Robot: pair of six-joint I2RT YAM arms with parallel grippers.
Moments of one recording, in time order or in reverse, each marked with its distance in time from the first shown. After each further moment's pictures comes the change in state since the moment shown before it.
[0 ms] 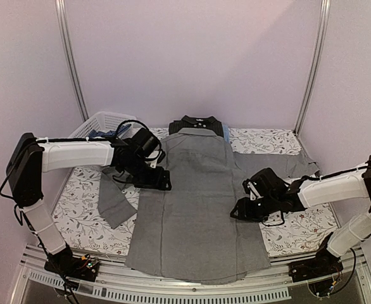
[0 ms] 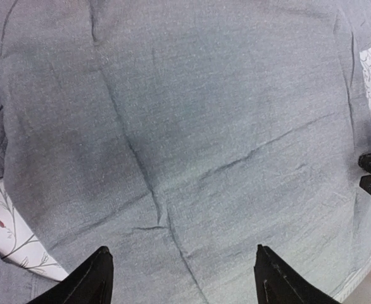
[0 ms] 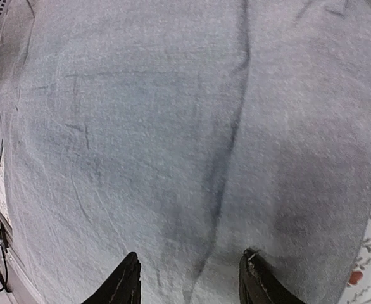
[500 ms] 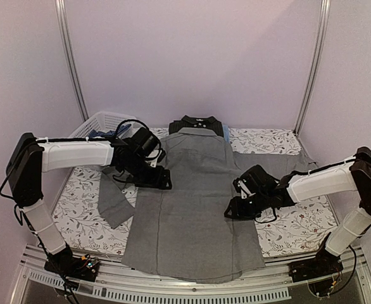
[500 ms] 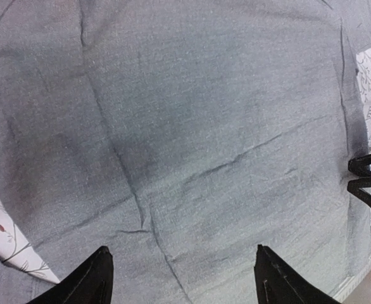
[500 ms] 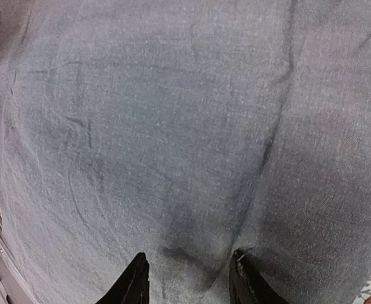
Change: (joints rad) left arm 0.003 0.000 0.000 0.014 0.005 0.005; right arm 0.026 0.088 0.115 -0.079 -0.006 -0.063
